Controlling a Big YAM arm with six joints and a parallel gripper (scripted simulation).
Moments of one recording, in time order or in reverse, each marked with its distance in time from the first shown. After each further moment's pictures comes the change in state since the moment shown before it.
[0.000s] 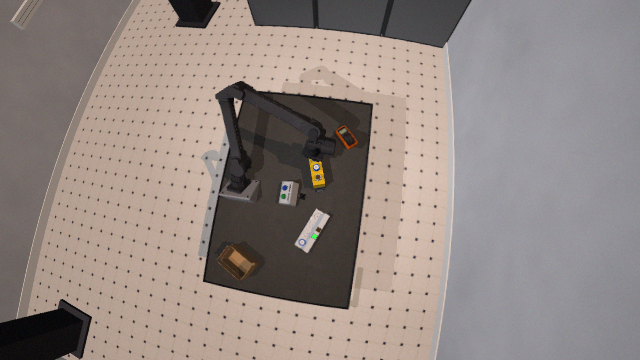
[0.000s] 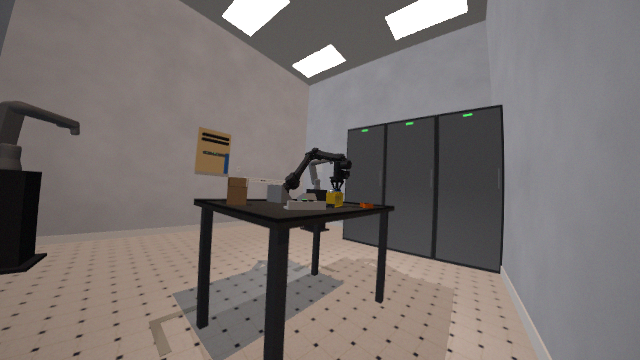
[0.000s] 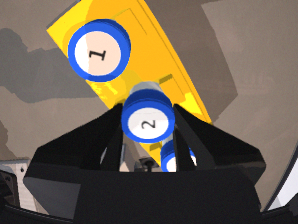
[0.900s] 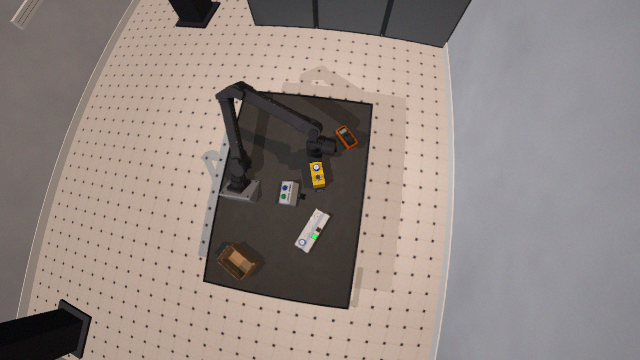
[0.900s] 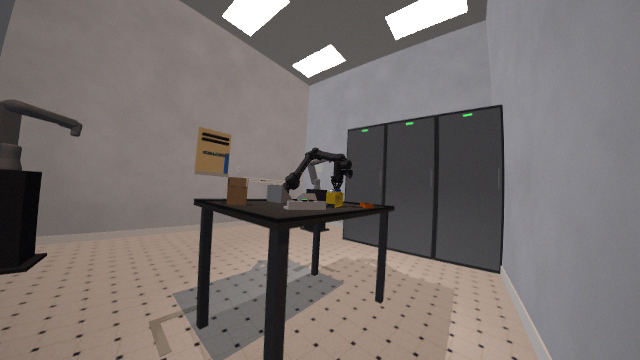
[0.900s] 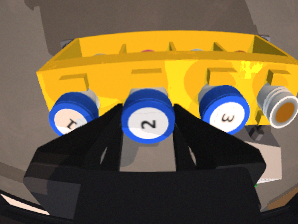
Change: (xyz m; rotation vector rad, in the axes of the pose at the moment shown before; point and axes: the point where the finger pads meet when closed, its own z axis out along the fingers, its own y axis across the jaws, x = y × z) arm 0.000 0.000 0.001 -0.001 0.001 1.080
